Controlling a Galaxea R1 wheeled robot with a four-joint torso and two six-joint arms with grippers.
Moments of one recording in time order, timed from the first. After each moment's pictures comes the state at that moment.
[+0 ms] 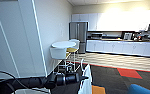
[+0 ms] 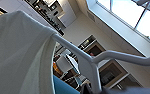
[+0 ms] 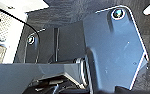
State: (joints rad) left arm 0.37 2.41 -1.04 0.48 -0.01 -1.04; right arm -1.61 3.06 -2.72 -0.46 0.18 0.43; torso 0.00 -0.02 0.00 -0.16
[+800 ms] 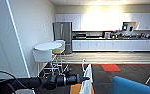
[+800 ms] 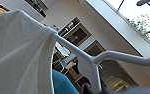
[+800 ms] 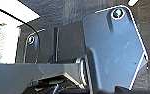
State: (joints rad) left arm 0.37 2.42 -1.02 0.49 -0.01 -1.04; right arm -1.61 3.06 -2.72 -0.46 0.18 0.43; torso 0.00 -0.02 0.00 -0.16
